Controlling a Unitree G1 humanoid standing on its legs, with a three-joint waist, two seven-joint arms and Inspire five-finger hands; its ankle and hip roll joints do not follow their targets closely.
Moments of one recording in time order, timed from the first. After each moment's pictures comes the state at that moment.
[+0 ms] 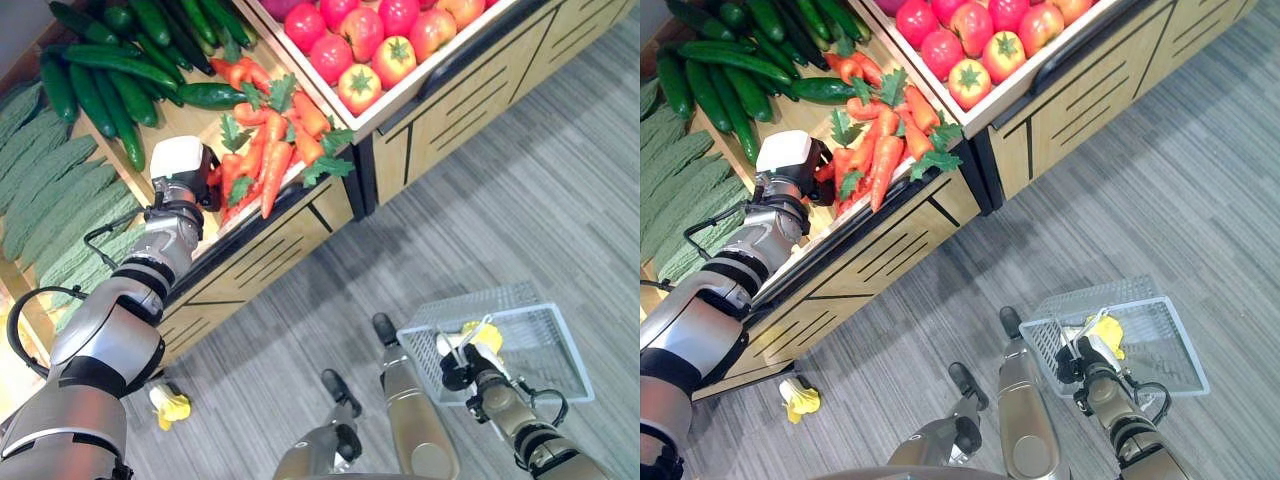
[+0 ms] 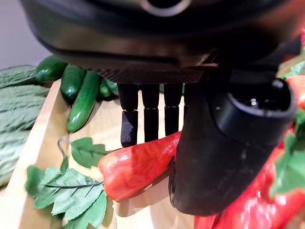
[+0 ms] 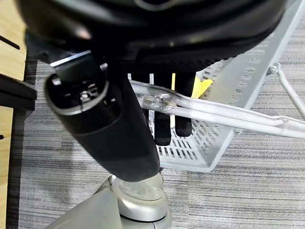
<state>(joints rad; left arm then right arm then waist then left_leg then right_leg) -0.97 0.64 -0.69 0.94 0.35 0.13 0.33 -0.23 -0.45 0.40 1.08 -0.06 0.01 -0.15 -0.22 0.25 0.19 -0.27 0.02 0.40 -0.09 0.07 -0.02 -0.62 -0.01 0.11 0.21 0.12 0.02</state>
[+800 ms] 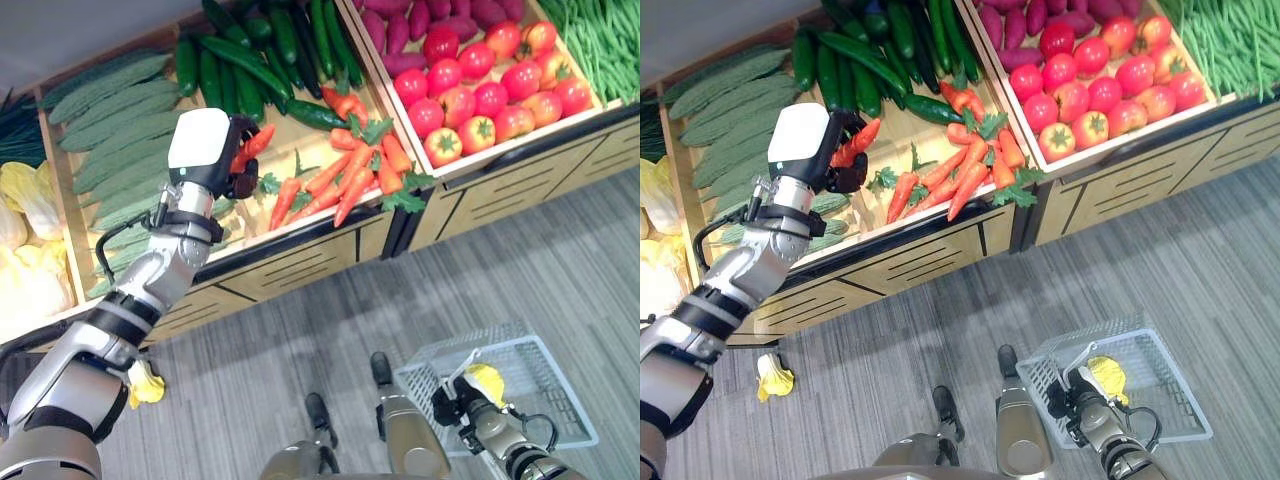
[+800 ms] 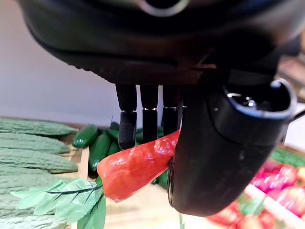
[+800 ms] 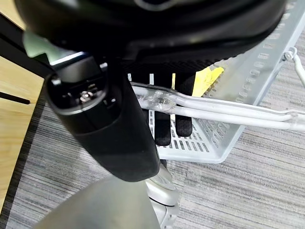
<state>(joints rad) -0.59 0.77 -0.43 0.17 0.43 0.08 0.42 -0.15 -0.39 0.37 1.13 -0.08 0.04 -0.09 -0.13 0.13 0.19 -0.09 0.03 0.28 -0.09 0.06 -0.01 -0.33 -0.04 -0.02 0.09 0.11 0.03</state>
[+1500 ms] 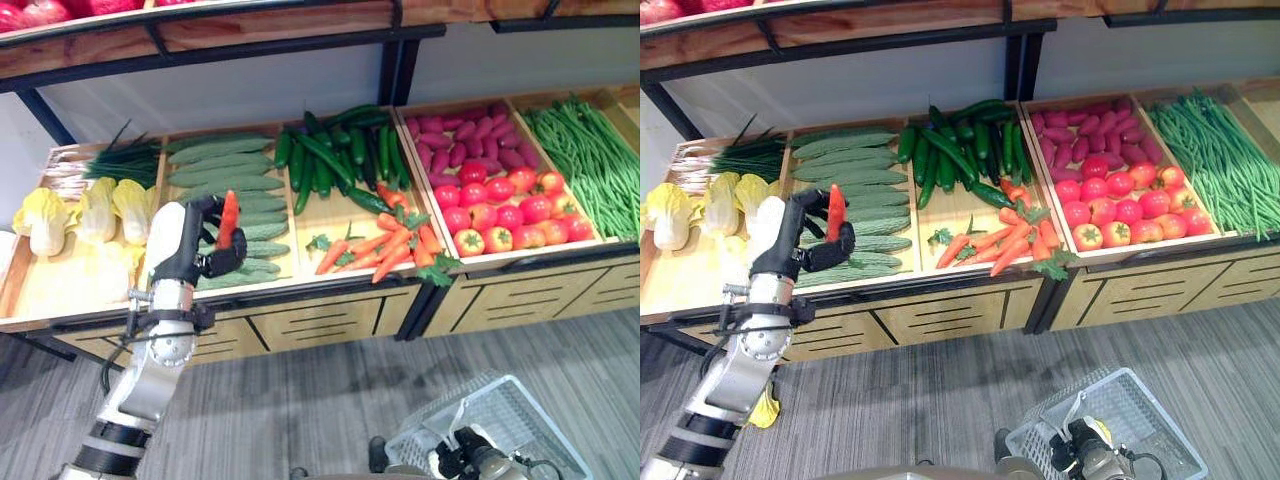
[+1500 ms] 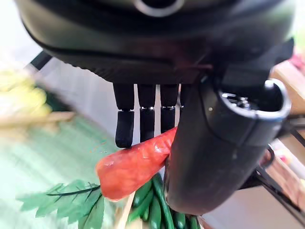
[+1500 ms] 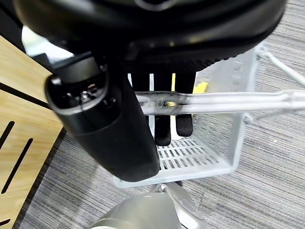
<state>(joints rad) 0.01 0.49 -0.09 -0.12 0.16 0.04 0.31 -0.02 -0.33 0.26 1.16 -0.16 0.08 -0.06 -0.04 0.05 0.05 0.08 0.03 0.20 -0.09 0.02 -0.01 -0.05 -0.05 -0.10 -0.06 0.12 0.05</state>
